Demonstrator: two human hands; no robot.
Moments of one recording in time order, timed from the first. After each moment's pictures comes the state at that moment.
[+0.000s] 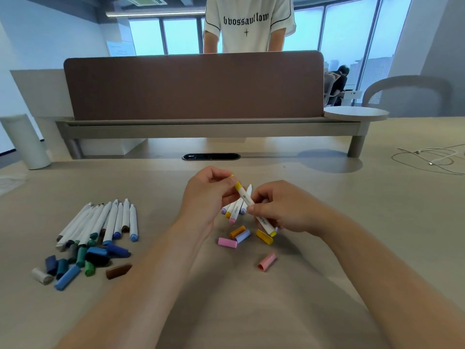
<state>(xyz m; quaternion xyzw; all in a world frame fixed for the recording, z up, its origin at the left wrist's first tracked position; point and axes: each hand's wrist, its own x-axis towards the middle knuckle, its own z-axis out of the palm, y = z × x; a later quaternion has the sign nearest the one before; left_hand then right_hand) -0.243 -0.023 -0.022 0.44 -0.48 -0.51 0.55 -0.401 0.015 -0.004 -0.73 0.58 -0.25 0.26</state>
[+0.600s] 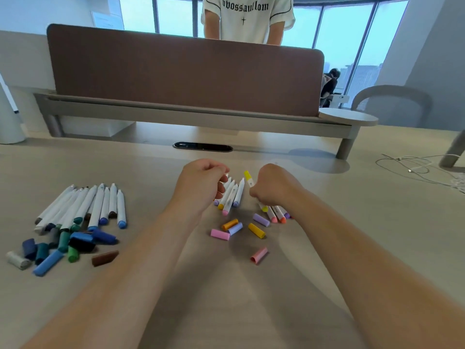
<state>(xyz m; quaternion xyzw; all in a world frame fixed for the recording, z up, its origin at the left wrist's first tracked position) -0.236 -0.028 -0.018 0.51 -0.55 -0.43 0.51 -0.394 -0.038 -0.009 -0.65 0.75 -0.11 0.06</state>
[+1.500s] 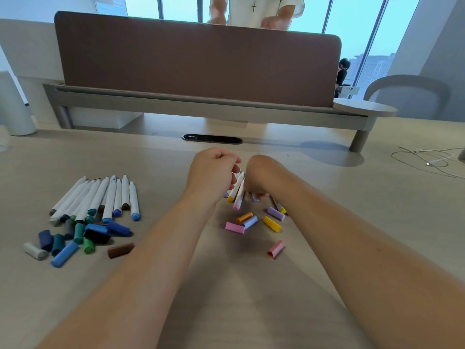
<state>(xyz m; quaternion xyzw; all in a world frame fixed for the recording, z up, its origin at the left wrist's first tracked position) -0.233 -0.024 -0.013 0.51 -0.55 -0.42 0.52 -0.352 -0.073 -0.013 -0.65 0.75 -0.04 0.12</state>
